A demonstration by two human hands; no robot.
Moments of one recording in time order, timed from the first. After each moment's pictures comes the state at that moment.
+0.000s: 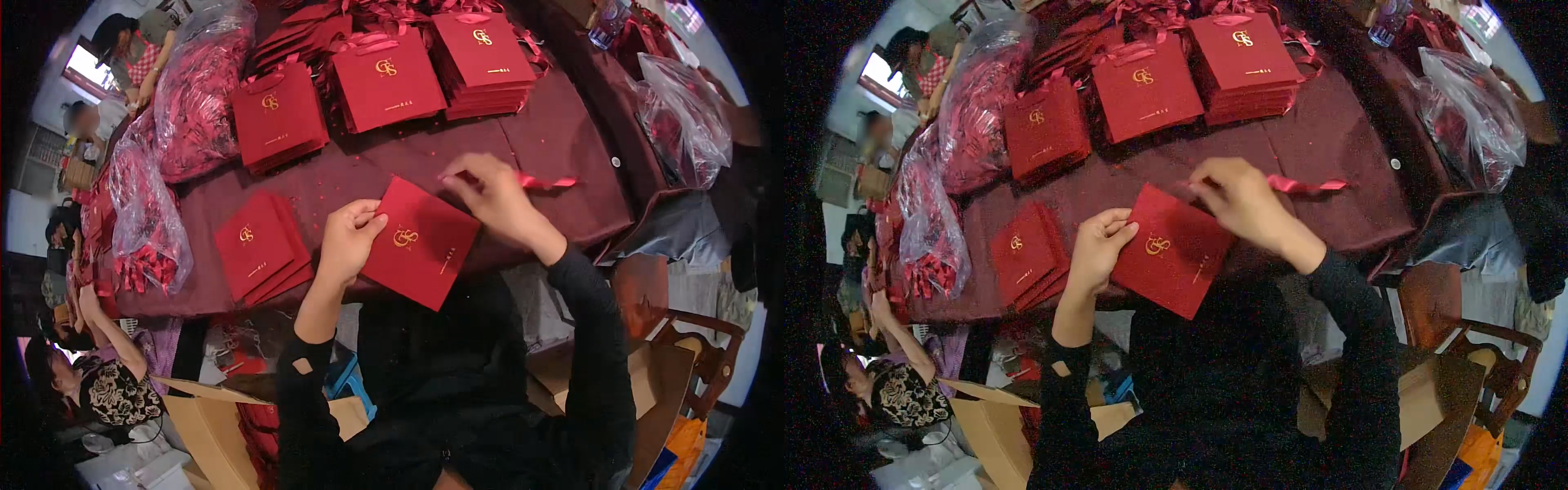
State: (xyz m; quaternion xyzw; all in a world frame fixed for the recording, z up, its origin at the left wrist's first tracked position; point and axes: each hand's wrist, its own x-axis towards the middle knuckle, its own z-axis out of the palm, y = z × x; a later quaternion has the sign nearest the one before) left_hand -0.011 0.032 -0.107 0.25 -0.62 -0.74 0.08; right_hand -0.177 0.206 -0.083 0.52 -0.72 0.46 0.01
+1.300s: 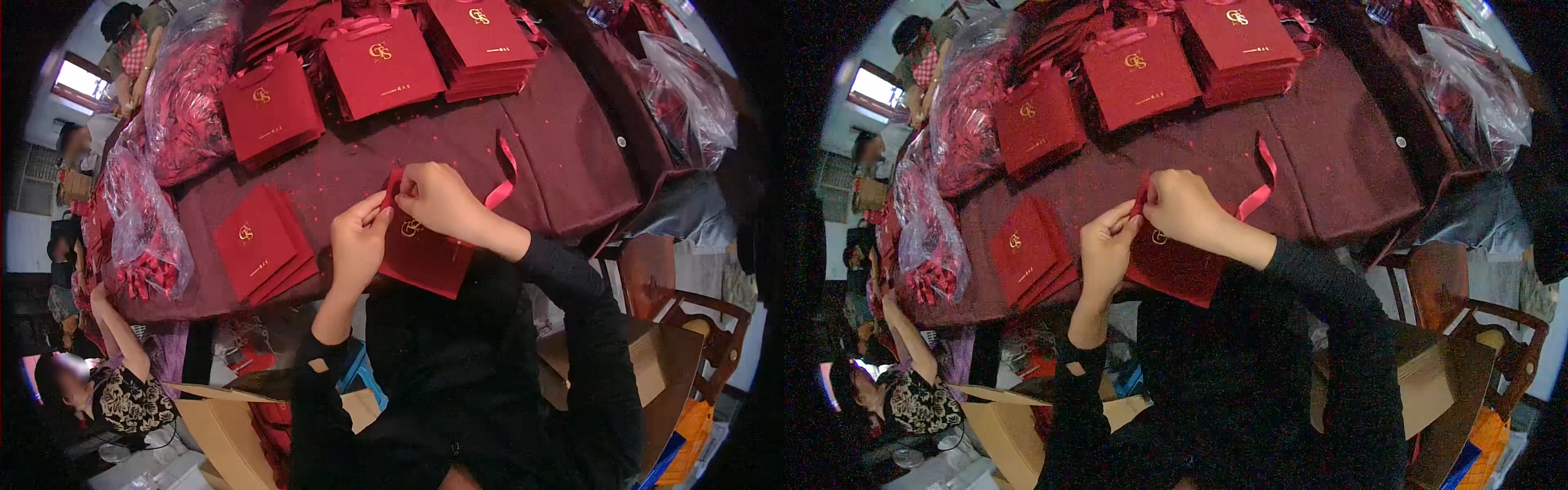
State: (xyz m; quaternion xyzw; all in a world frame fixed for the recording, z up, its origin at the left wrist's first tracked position) left_hand -0.006 0.047 -0.121 0.23 -0.71 -0.64 0.17; right_hand -0.132 0.150 -0.098 0.41 -0.80 0.42 -0.16
